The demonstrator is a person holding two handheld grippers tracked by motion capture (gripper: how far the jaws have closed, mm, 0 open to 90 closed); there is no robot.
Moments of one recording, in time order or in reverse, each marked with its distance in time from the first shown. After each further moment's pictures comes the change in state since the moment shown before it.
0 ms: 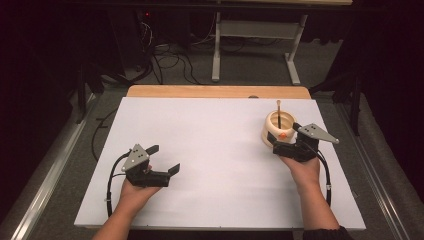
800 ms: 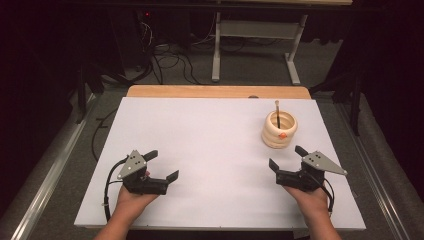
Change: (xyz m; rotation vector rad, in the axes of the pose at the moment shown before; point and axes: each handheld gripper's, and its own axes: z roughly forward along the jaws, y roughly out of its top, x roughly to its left) left arm -0.014 -0.002 -0.017 -0.006 -0.022 0.008; right arm 0.030 -0.034 -0.059 0.017 0.041 -0.048
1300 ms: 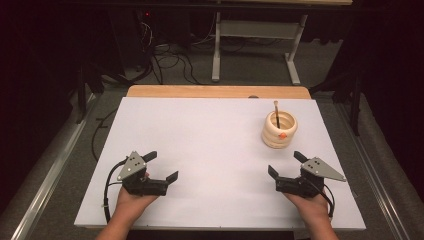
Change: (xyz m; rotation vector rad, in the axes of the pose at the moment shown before) left arm -0.001 -0.002 0.000 0.004 0.014 -0.007; right arm 0.005 -0.010 -0.007 0.013 0.022 -0.011
